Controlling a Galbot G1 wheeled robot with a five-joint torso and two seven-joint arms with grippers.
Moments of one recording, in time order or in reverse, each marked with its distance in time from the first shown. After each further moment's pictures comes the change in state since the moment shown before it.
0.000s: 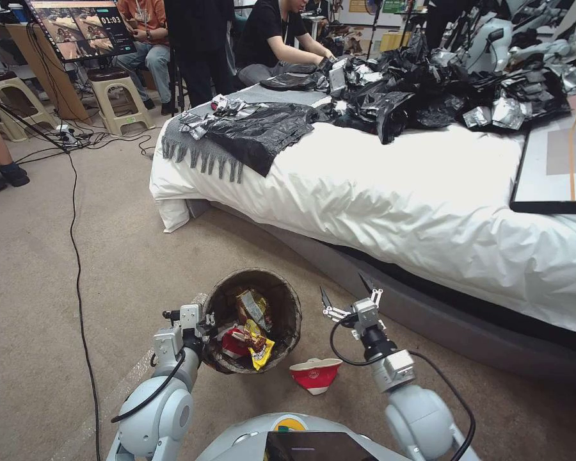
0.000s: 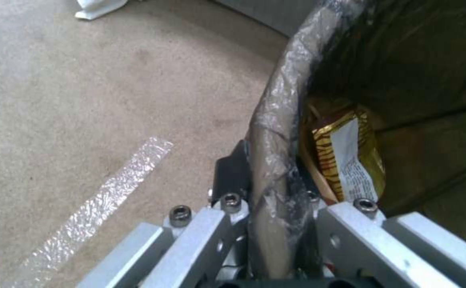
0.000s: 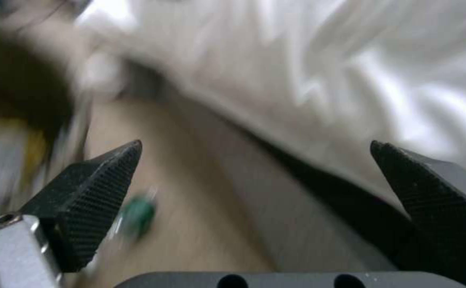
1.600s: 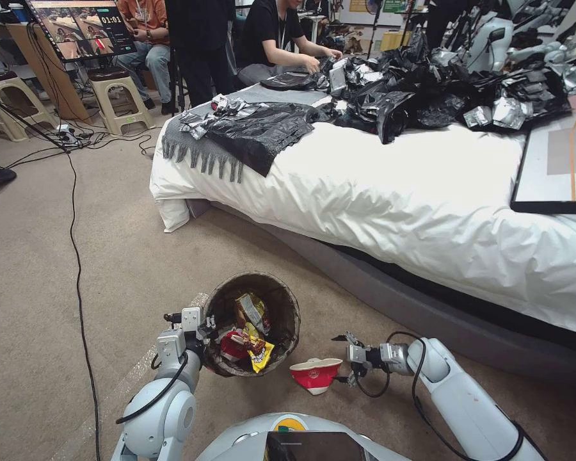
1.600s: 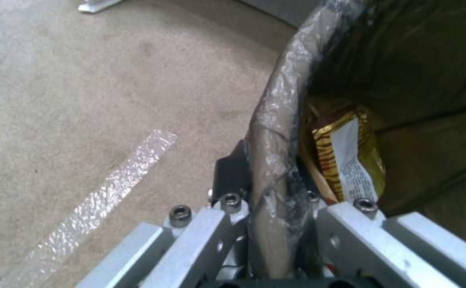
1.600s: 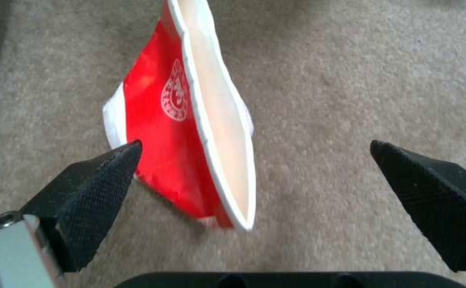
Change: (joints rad) left arm 0.003 -0.021 0.011 0.025 0.047 -0.010 0.005; right arm 0.453 -0.145 -0.114 -0.705 -0.290 0.153 -0.919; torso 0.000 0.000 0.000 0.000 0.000
